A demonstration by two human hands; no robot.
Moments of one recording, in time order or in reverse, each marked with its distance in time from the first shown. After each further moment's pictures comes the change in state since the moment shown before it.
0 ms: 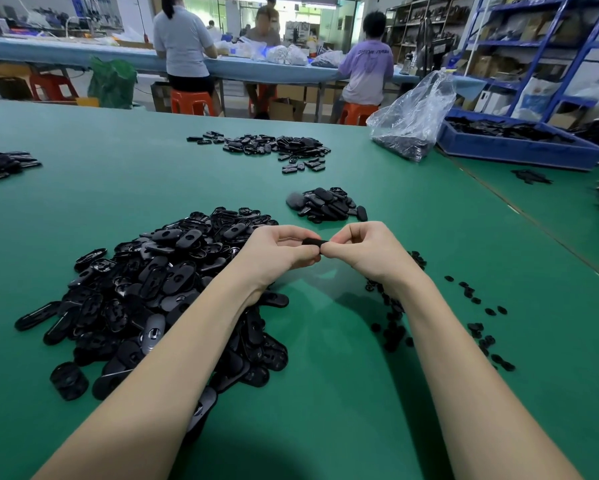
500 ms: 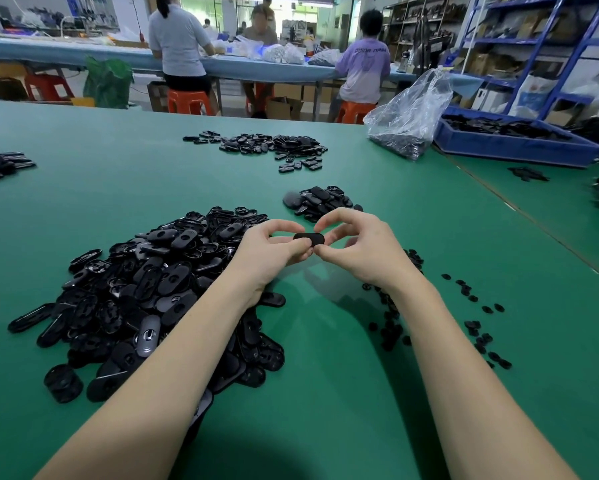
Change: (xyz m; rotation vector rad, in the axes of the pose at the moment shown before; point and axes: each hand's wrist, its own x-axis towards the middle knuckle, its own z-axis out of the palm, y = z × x) left_hand 0.003 -0.004 0.003 -0.060 0.147 -0.008; right_hand -0.002 0.000 -0.001 -0.141 0.041 -0.255
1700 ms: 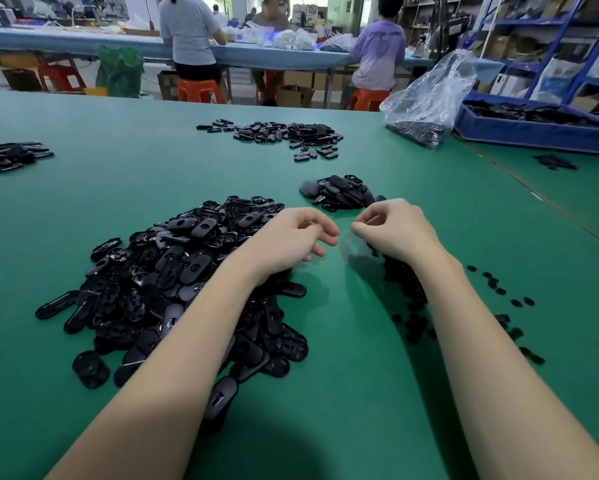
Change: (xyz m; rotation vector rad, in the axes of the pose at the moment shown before) left_hand -0.001 0.019 -0.009 0.539 -0.233 0.056; right_hand 0.024 0.012 -0.006 -0.316 0.031 0.275
